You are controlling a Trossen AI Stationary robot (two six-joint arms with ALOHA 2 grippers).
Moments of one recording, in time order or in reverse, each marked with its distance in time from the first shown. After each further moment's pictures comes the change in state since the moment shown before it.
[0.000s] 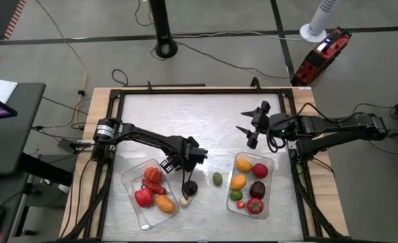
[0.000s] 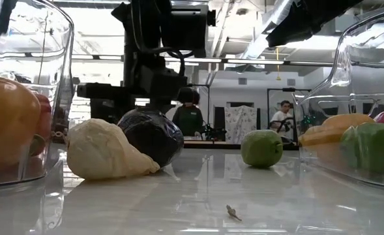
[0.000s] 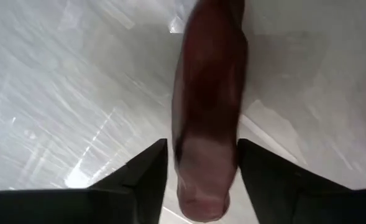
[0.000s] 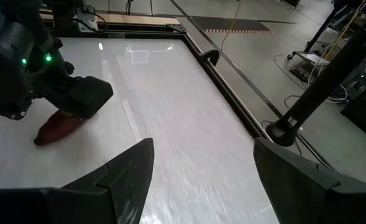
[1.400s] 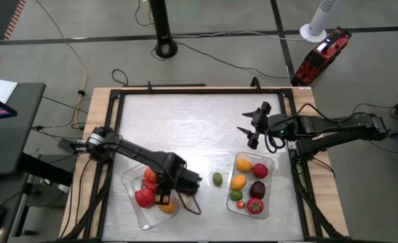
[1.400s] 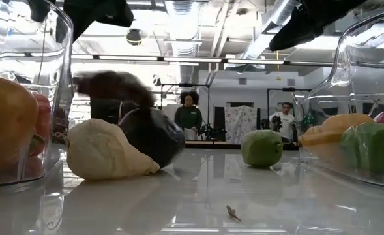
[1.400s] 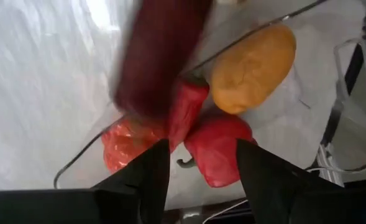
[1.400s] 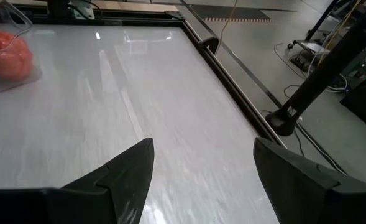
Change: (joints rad) left arm -0.259 -0.033 0.423 -0.563 0.378 -1.000; right arm -0.001 0.000 0.000 -0.050 0.005 0.030
